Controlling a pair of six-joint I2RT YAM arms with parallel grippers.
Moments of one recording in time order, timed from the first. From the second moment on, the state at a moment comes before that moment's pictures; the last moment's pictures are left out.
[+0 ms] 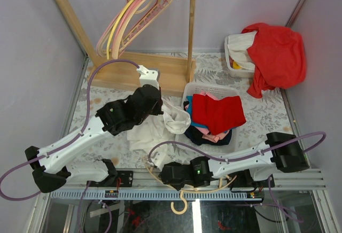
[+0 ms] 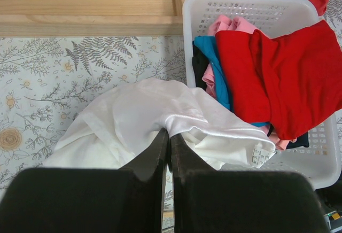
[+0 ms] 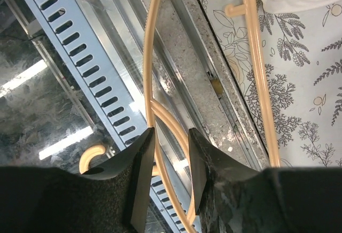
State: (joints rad) left arm -0.95 1.17 1.29 -0.76 -0.48 -0.58; right arm 1.69 1.51 0.91 -0.43 0.24 0.54
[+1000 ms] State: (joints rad) left arm -0.95 1.16 1.29 -0.76 -0.47 -0.59; right arm 1.69 1.56 0.89 -0.40 0.22 0.61
